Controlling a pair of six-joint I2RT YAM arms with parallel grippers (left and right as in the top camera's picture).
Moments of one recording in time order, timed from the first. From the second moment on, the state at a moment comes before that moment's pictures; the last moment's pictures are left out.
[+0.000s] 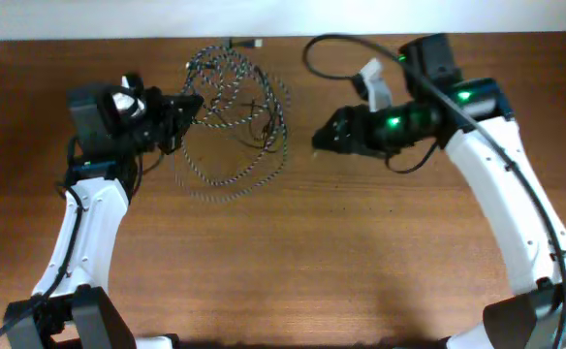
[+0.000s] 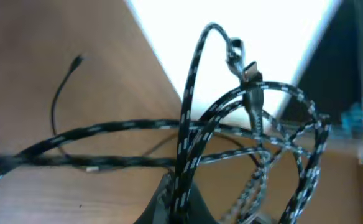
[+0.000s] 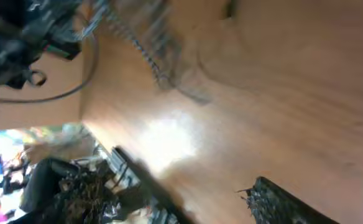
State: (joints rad) left arm 0.17 1.53 1.08 -0.06 0.81 -1.15; right arm 0.28 1.70 1.69 -1.12 -0.76 0.26
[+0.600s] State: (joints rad) left arm 0.16 1.53 1.08 -0.21 0.69 -1.44; right arm 0.59 1.95 1.68 -0.56 -0.07 1.15
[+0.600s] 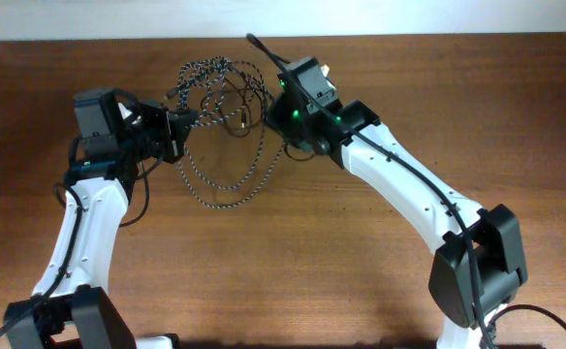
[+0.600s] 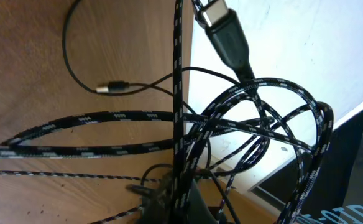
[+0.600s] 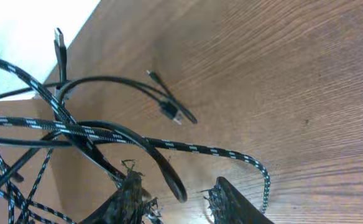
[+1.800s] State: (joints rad) left arm 0.17 1.53 1.07 -0.33 0.18 -0.94; right arm -0.55 1.25 1.68 -1.02 -0.04 0.72
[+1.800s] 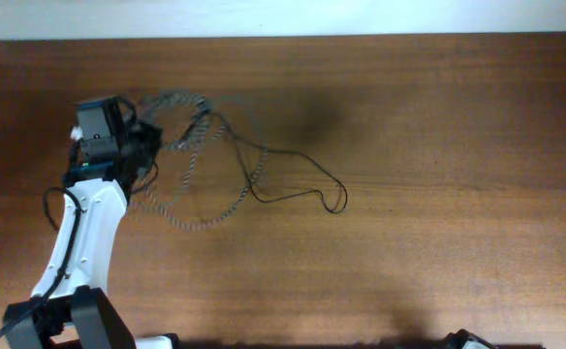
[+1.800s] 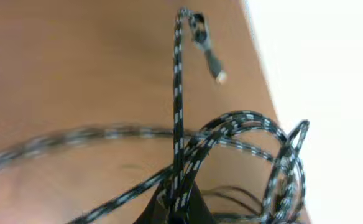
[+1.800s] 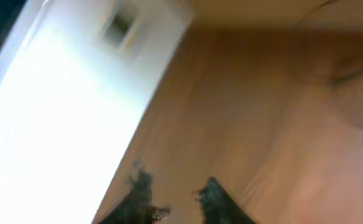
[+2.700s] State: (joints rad) left arm 0.17 1.53 1.07 0.12 1.10 -0.99; right arm 0.21 1.85 1.68 -0.99 -1.04 -0.68
